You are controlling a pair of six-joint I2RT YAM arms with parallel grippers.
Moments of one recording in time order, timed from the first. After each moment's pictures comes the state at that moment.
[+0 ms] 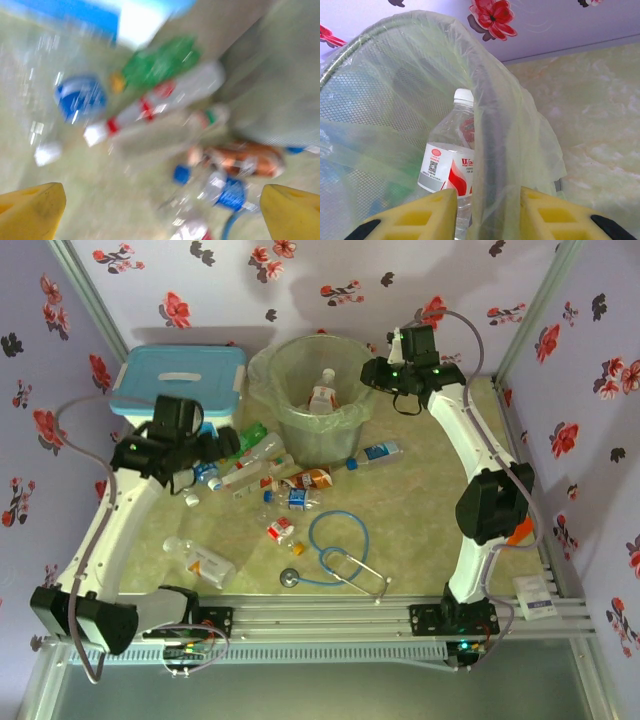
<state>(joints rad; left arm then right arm) -0.27 1.19 1.26 -1.03 -0.05 -0.56 0.29 1.88 1.90 -0.67 -0.30 0.45</state>
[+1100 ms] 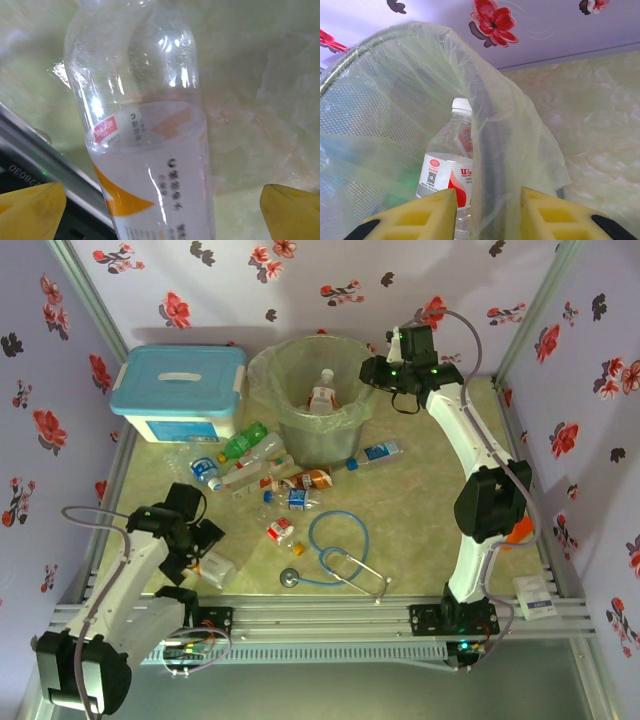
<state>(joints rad) -0.23 0.90 0.64 -1.18 -0.02 -1.09 0.29 1.90 1.90 -0.63 -0.30 0.45</state>
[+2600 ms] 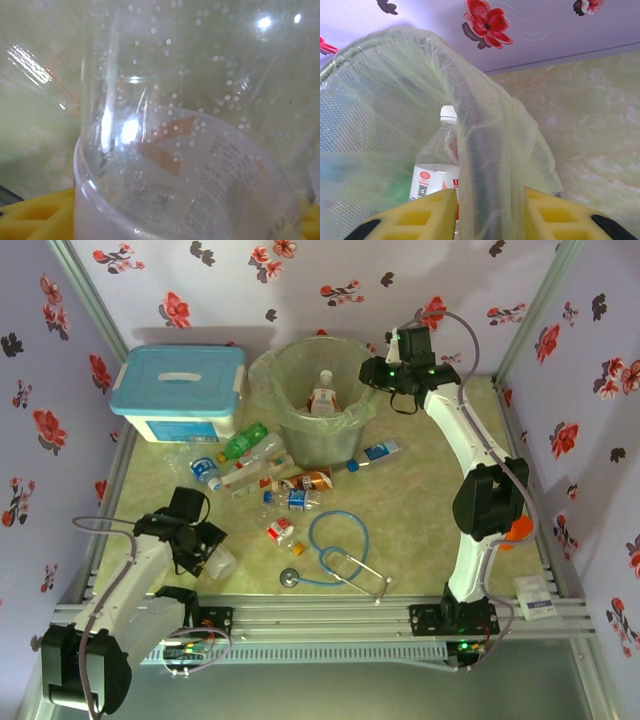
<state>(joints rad) -0.23 0.90 0.56 -1.00 0.06 -1.17 0.30 1.92 1.90 -0.62 -0.28 0.45</state>
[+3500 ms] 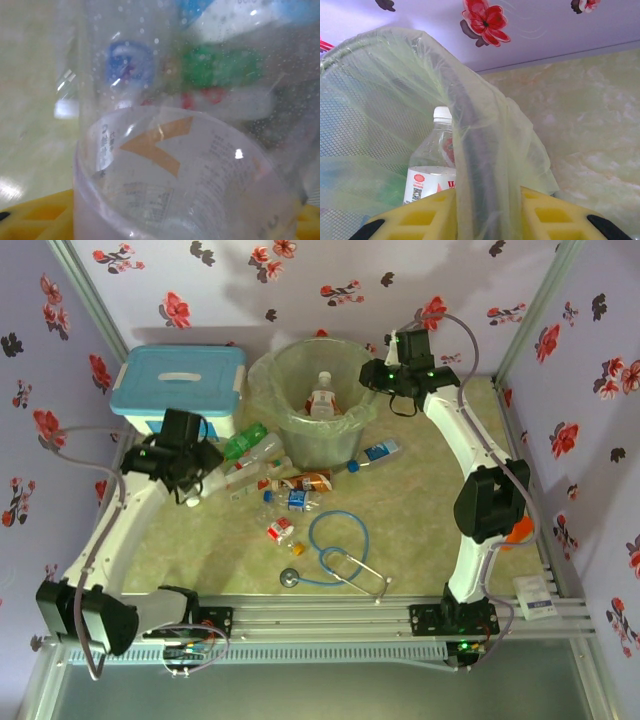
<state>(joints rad) -0.28 1.23 1.25 -0.98 -0.17 -0.89 0.31 1.90 1.86 -0.61 -0.26 0.45</state>
